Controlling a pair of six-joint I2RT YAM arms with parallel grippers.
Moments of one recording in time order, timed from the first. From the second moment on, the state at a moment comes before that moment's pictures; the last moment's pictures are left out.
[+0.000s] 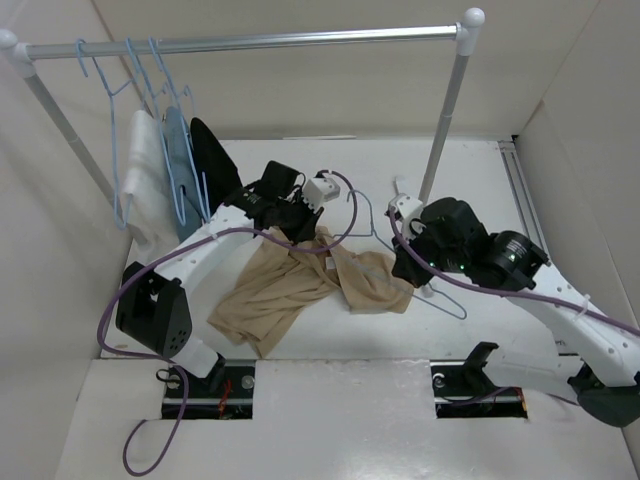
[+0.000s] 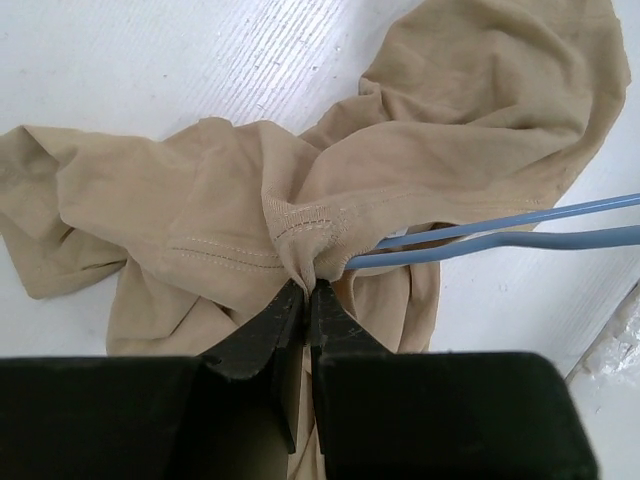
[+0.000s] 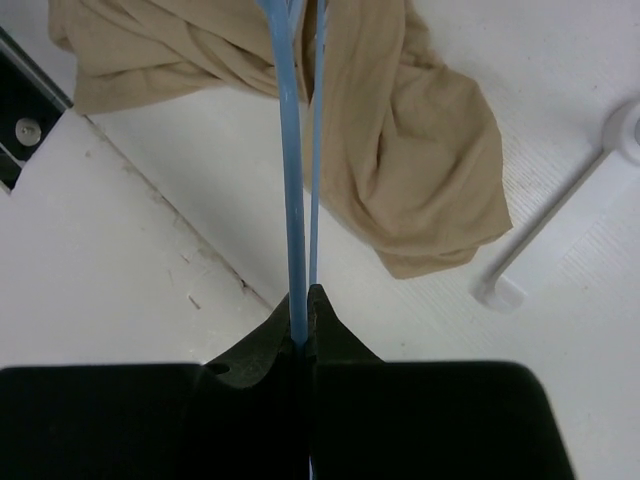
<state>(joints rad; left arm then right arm) -0.53 1.53 1.26 -0.64 0.38 0.29 0.81 1.06 1.28 -0.99 -0.08 0.12</state>
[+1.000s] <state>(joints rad) -0.56 1.53 1.54 -0.74 0.64 0.25 0.84 0.90 0.69 -0.13 0.06 -0.12</state>
